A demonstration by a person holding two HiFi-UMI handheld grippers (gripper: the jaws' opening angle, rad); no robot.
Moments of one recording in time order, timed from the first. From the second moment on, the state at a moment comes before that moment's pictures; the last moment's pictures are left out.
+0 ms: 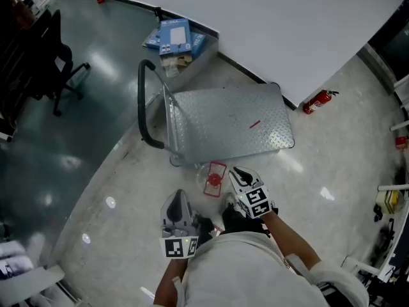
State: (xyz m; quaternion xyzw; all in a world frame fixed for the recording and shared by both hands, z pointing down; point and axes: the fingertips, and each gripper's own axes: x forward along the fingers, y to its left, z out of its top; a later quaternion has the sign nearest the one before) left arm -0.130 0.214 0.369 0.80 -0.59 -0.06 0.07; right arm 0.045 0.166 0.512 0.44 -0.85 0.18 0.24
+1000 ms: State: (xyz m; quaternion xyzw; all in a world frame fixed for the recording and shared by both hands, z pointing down) left arm -0.164 0.199 0.568 0.76 -0.62 0.00 0.18; right arm -0.001 0.209 0.955 0.25 -0.71 0.29 0.60
